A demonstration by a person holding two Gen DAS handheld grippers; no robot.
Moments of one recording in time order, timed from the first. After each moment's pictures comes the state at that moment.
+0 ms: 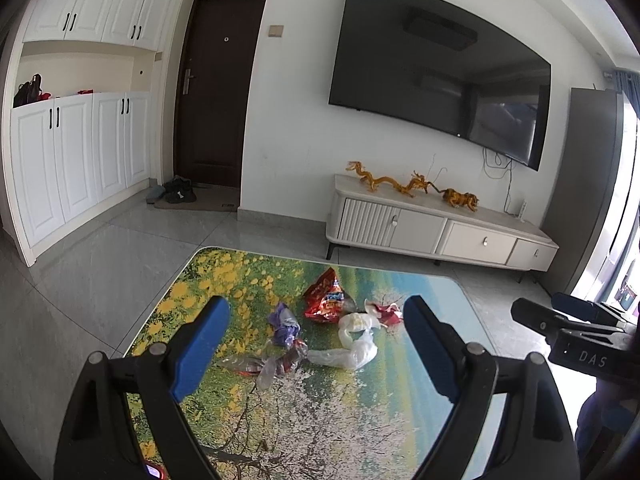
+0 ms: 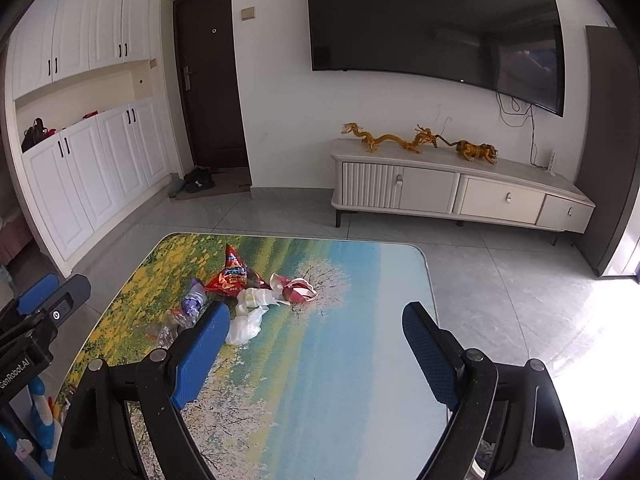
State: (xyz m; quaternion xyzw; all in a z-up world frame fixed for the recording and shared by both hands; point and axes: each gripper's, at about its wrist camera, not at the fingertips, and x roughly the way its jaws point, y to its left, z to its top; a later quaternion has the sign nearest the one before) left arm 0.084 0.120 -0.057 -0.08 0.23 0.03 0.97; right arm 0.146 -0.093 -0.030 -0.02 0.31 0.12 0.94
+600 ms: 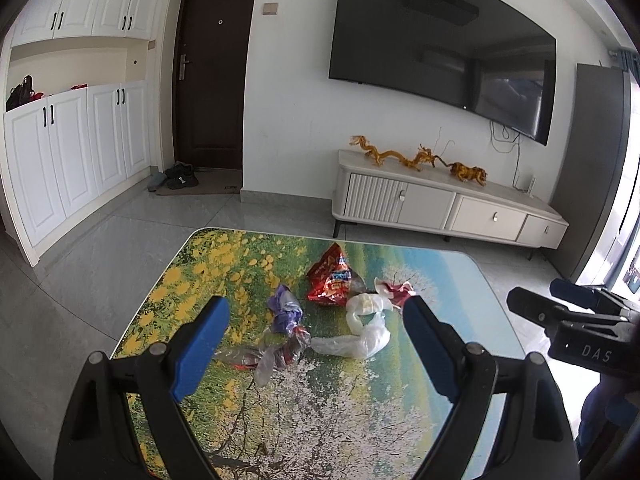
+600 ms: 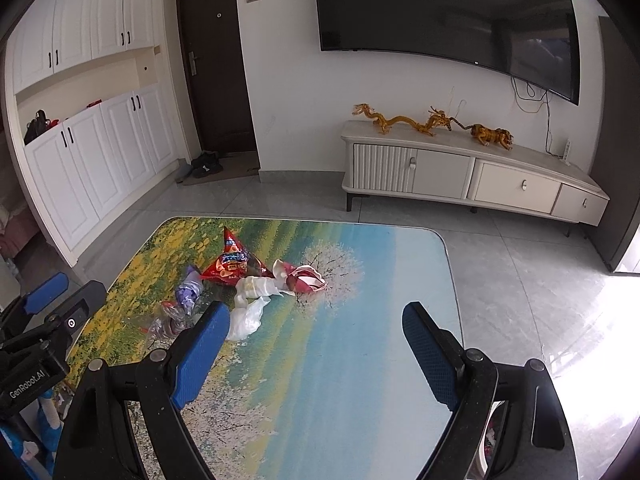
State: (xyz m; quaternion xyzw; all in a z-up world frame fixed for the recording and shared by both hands) left arm 0.116 0.112 -0.083 -0.06 0.27 0.03 0.96; right arm 0.177 -0.087 -0.056 -0.02 0.34 0.14 0.93
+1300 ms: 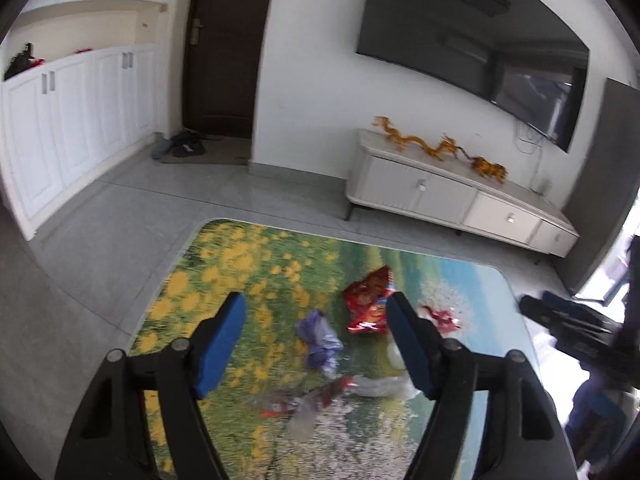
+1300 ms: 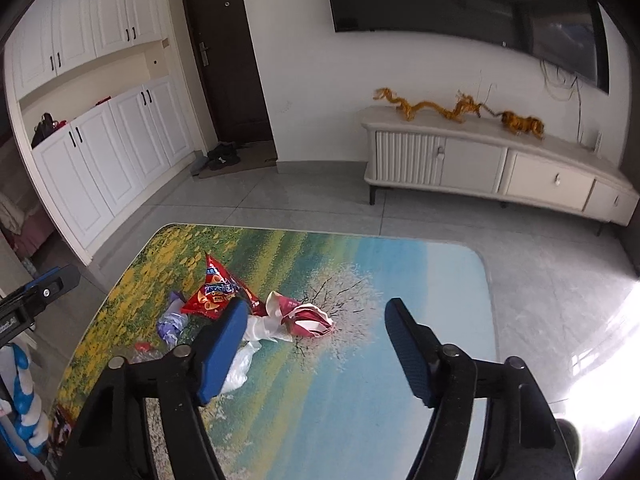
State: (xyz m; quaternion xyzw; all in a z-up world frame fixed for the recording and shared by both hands) left arm 0.197 0.172 -0.092 -0.10 0.33 0.03 0.94; right arm 0.275 -0.082 -0.084 0.01 0.37 0.19 0.91
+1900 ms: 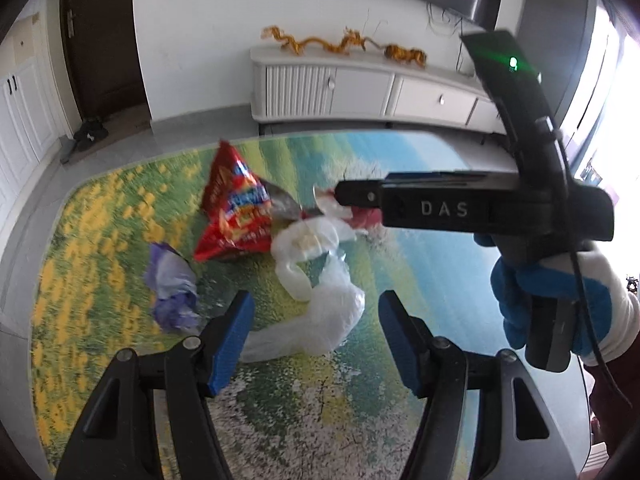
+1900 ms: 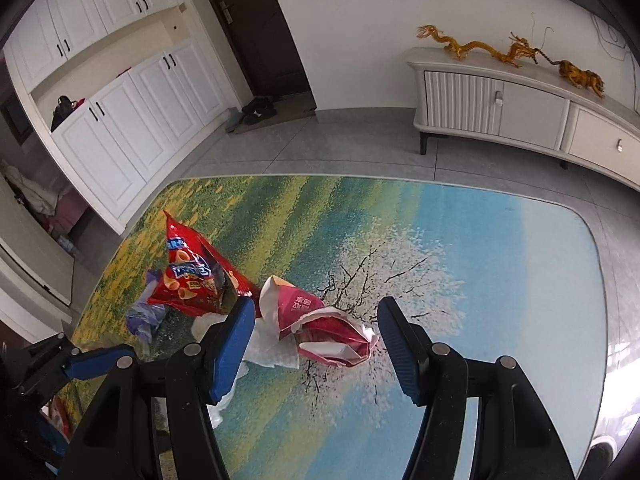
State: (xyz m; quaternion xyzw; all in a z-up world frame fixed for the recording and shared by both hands) left arm 0.248 0.071 -0.184 0.01 0.45 -0.12 0.88; right arm 0.349 -0.058 -0.163 0.02 0.44 0.27 0.85
